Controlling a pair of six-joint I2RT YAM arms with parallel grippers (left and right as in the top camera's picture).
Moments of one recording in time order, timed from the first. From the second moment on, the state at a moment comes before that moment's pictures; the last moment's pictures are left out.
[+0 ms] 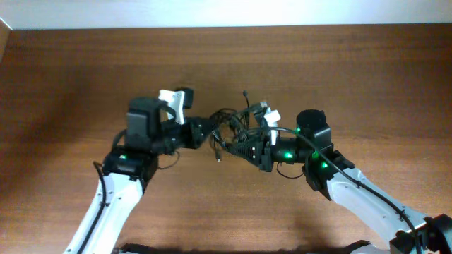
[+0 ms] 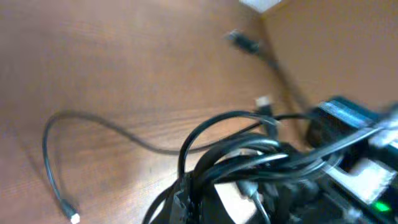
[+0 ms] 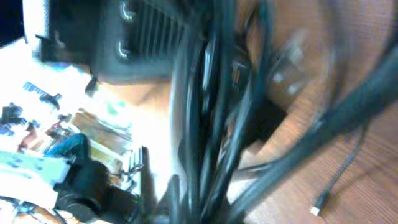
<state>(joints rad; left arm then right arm) -0.18 1.22 0.83 -0.23 0.69 -0.45 0.41 1.42 0.63 0.36 -0.98 0.35</state>
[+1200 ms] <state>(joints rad) -0.14 1.19 0.85 -0.26 0.60 -0.28 0.65 1.21 0.98 -0.31 -0.22 0.29</state>
